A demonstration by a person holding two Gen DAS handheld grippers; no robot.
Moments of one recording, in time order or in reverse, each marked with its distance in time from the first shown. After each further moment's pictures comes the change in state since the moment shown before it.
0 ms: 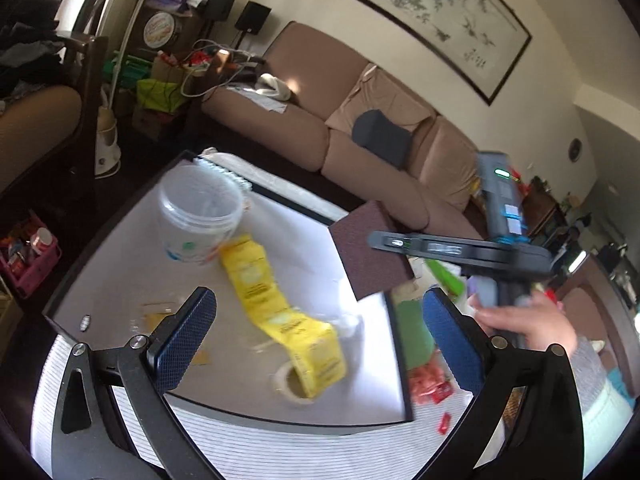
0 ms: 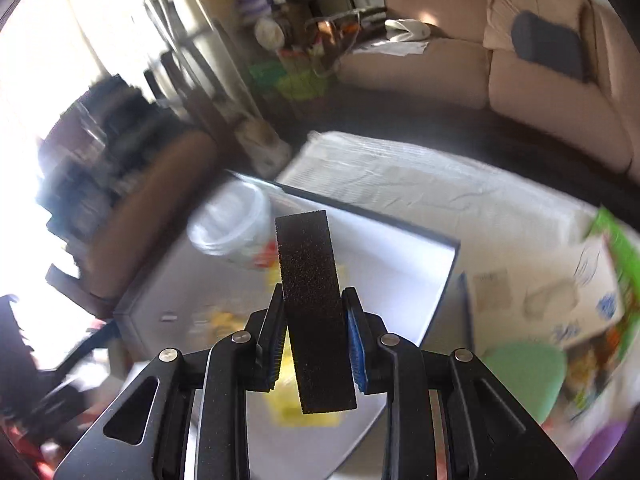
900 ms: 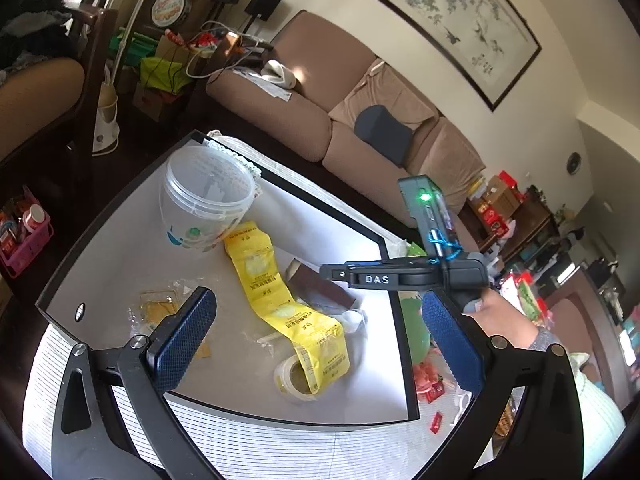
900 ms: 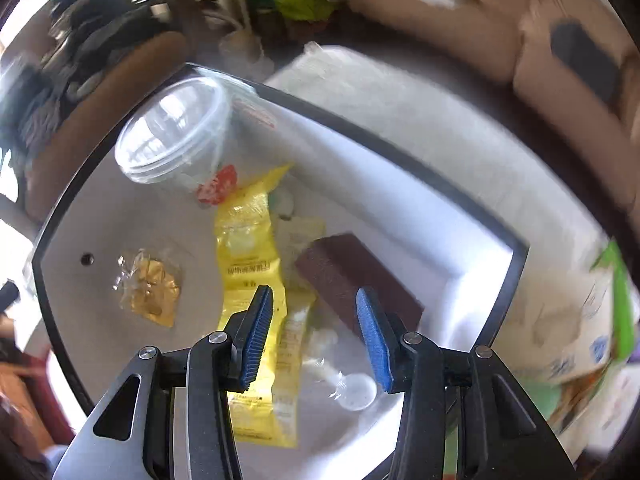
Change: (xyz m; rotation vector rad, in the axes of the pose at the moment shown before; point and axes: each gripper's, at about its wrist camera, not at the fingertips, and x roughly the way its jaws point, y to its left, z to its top) left arm 0.004 0.018 -0.003 -0.061 0.029 -0.044; right arm 0.087 -0.040 -0.028 -0.098 0.256 -0.044
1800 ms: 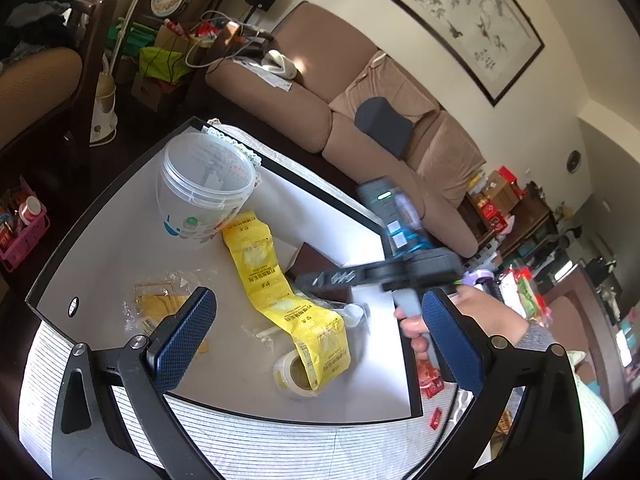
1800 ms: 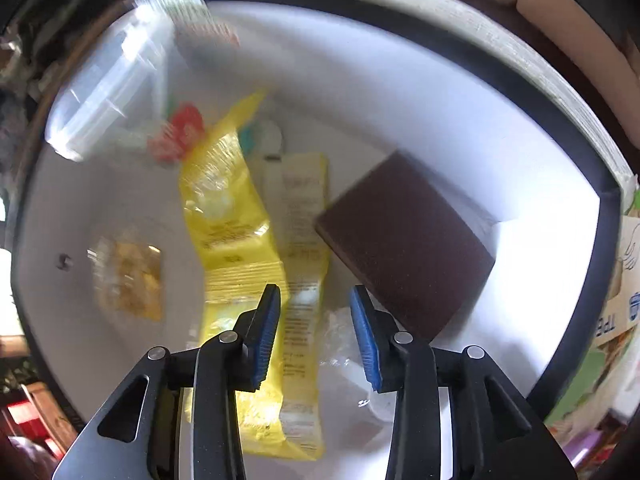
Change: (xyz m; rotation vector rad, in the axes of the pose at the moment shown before) left arm 0.009 0.006 -0.001 -0.022 0.029 -0.005; right arm 0.037 0.020 0.008 0.135 0.154 0.056
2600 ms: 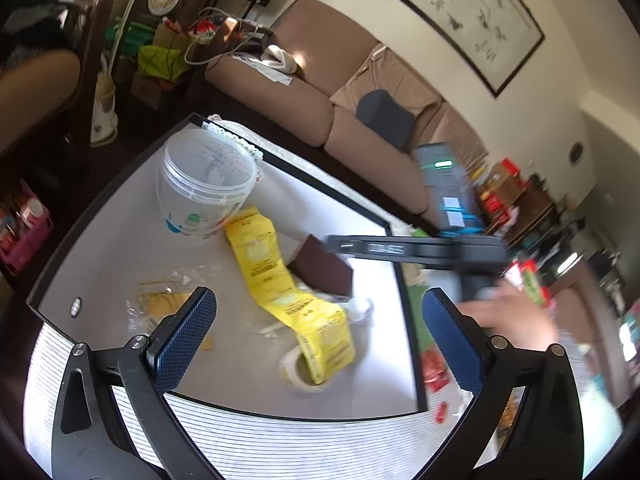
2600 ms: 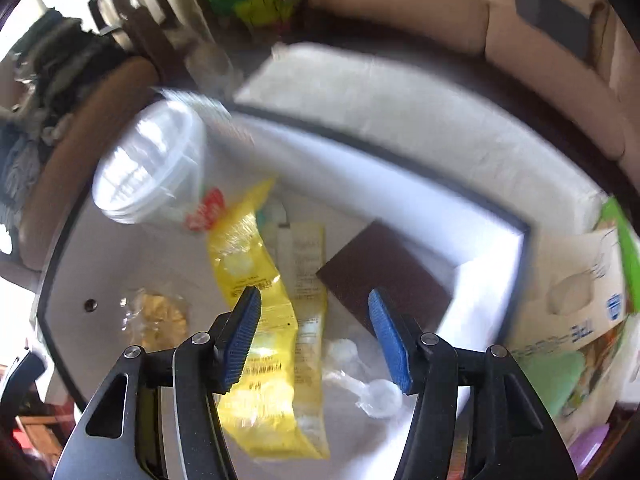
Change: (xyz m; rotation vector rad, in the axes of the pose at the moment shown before) left arm 0.004 -0.005 0.000 0.044 0.028 0.041; right arm -0.064 0.024 -0.019 -0.025 -0.232 -0.104
